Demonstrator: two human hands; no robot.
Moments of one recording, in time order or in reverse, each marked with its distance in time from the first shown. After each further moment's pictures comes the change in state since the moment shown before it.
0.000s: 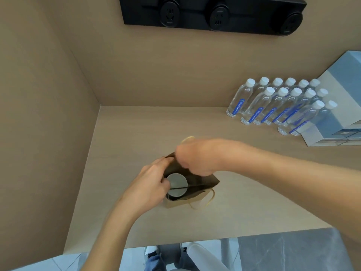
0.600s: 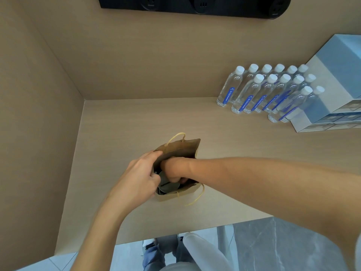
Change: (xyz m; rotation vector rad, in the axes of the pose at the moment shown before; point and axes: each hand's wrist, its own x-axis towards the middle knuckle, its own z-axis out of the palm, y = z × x) left_hand 0.000 0.011 -0.002 0.061 0.022 -0.072; right_hand 0.097 -0.011 0.081 0.039 -0.253 0.096
